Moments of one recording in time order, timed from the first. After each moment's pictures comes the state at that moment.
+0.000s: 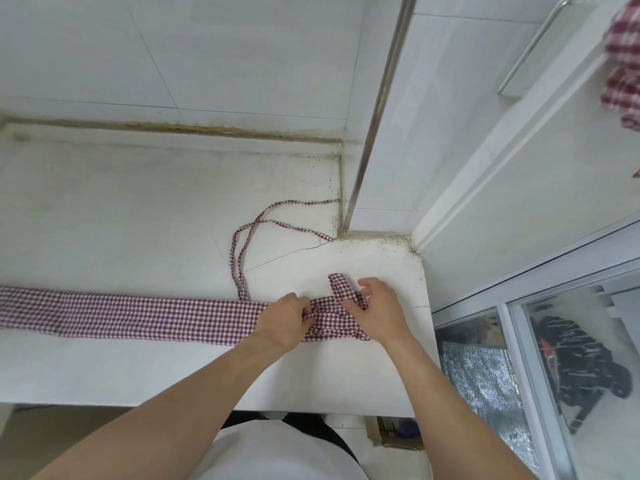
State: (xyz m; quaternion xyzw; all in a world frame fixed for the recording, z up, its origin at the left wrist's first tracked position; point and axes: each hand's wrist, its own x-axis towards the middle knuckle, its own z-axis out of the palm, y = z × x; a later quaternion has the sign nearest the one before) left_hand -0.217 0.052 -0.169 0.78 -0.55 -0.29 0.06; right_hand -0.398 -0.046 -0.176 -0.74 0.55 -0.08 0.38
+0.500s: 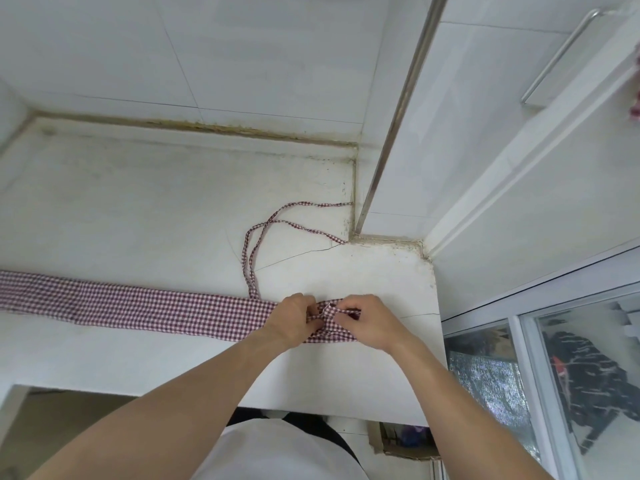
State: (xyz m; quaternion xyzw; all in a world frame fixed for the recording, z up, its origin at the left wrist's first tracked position) left_hand -0.208 0.050 -0.180 0.77 -0.53 -0.34 0.13; right_hand -0.381 -0.041 -0.168 -0.78 0.38 -0.02 0.49
